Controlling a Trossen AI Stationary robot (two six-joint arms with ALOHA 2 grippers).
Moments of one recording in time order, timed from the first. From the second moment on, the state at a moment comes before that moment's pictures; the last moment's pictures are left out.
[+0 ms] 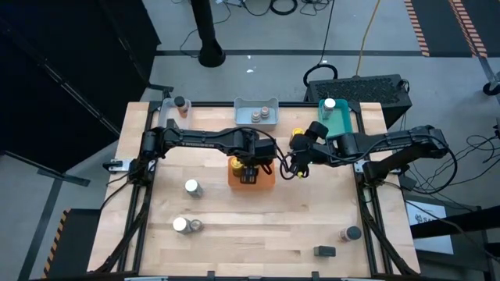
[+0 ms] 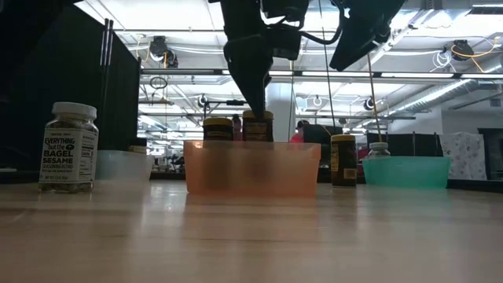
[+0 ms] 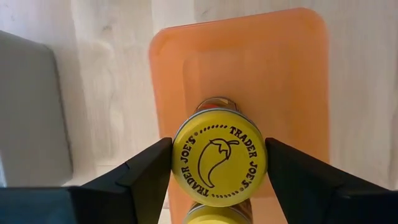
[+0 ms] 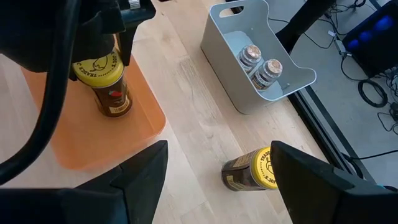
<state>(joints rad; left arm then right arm) 0.03 2.07 1.89 -1.11 -0.09 0.14 0.09 1.30 1.17 -0.85 0.57 0.36</state>
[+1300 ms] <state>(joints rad) -0.26 1.30 1.17 -0.44 -0.33 -0.01 0.12 1.30 1.16 -0.82 0.61 0.40</state>
